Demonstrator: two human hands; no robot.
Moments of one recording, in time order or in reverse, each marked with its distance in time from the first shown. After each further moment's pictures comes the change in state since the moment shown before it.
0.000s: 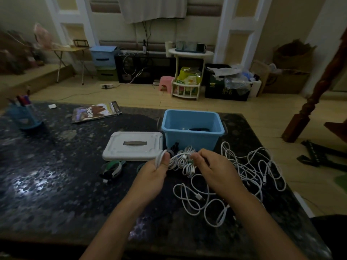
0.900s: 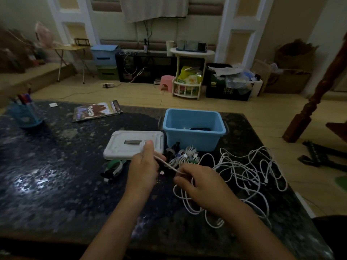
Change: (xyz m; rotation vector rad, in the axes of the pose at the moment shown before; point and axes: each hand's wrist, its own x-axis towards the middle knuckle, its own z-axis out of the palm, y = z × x) left_hand 0.011 0.001 -0.005 -0.215 0.303 -0.046; right_hand -0.018 -0.026 0.016 -0.029 -0.230 -0.164
